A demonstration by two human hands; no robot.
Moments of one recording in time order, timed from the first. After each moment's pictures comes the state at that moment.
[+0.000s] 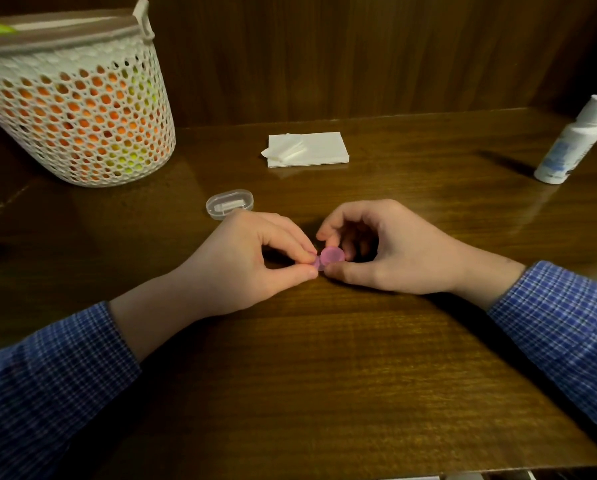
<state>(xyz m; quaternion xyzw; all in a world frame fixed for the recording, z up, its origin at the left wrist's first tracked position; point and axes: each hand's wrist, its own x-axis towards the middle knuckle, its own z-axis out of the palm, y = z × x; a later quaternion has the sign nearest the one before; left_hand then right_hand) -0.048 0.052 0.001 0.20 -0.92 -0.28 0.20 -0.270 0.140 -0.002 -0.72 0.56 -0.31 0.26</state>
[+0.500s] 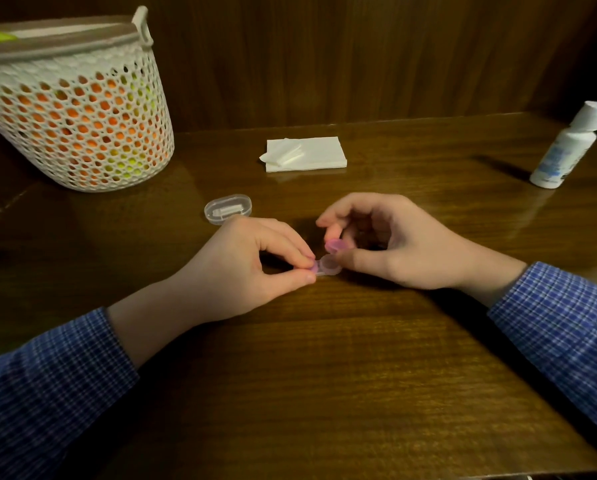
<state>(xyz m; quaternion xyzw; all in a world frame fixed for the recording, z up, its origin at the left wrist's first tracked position) -0.048 0.051 0.001 0.20 -0.91 -0.29 0.20 -0.278 0.141 0.000 -0.71 0.51 -0.38 0.31</state>
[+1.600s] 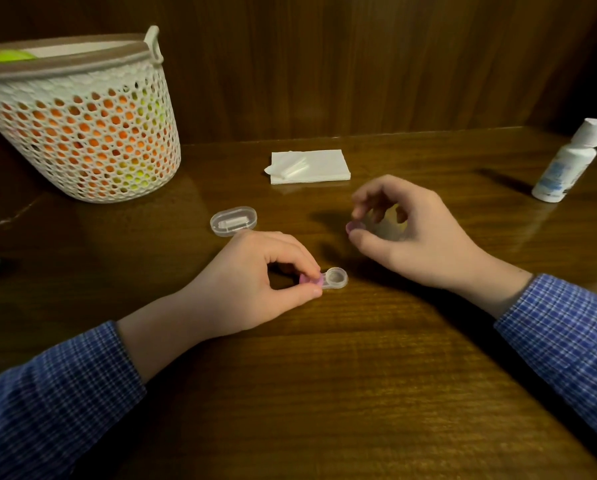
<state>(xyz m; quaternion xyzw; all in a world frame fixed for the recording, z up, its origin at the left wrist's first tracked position) -0.049 0.054 0.002 0.20 -0.91 -0.28 0.21 -0.287 0.132 0.000 -0.65 0.63 -0.41 0.10</state>
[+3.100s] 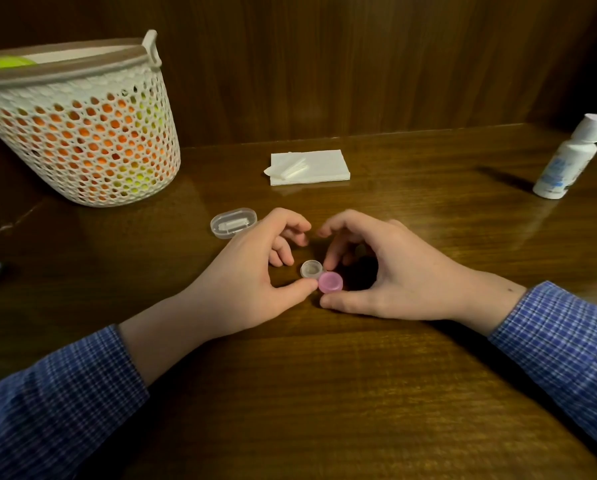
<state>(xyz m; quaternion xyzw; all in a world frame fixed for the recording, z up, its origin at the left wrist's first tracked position) -0.051 0.051 -0.004 0.26 -0.90 -0.26 0.23 -0.261 0.144 -0.002 -0.75 0.56 -0.31 0.17</state>
